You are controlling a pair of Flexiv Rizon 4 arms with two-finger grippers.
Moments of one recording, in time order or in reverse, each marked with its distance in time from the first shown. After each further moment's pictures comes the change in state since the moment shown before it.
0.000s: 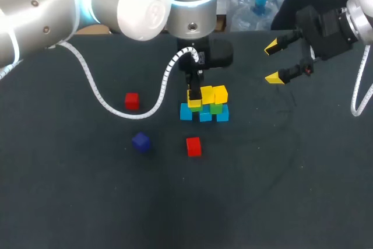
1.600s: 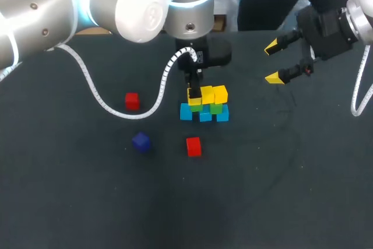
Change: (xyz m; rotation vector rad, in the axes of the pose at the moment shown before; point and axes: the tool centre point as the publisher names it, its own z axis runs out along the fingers) left arm -0.002 0.008 0.003 -0.017 -0.023 0.001; right arm 0.000 0.000 0.000 0.000 0.000 0.000
